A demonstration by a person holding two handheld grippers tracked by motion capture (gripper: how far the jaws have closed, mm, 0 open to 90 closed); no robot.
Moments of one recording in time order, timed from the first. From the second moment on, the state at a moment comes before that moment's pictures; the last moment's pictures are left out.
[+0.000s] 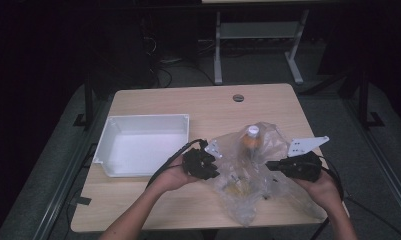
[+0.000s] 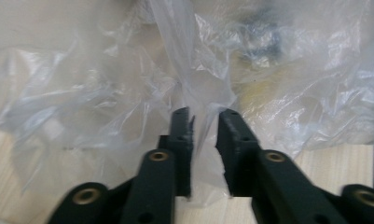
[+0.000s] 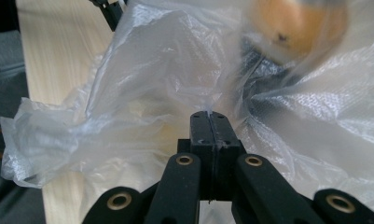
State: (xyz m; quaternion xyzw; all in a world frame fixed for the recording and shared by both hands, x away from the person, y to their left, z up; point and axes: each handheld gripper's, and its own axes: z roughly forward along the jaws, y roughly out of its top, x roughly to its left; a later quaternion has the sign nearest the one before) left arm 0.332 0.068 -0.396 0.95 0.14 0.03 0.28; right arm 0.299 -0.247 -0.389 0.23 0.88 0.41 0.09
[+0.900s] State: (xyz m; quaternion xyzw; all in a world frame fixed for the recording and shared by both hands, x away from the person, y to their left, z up) left arm 0.320 0.047 -0.339 0.92 0.12 0.01 0.36; right arm 0.295 -0.230 -0.379 0.20 0.88 0.42 0.10
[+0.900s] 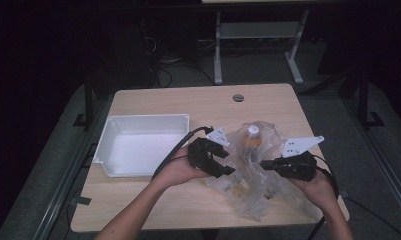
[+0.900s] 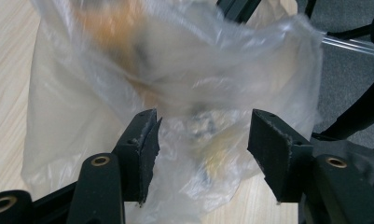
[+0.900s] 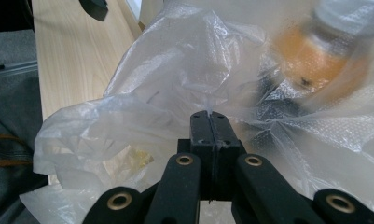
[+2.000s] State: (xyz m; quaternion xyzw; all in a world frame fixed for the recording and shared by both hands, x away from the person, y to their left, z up) left arm 0.342 -0.001 -0.348 0.92 0.20 0.02 0.32; right arm 0.292 -0.224 -0.385 0.19 0.88 0.42 0.11
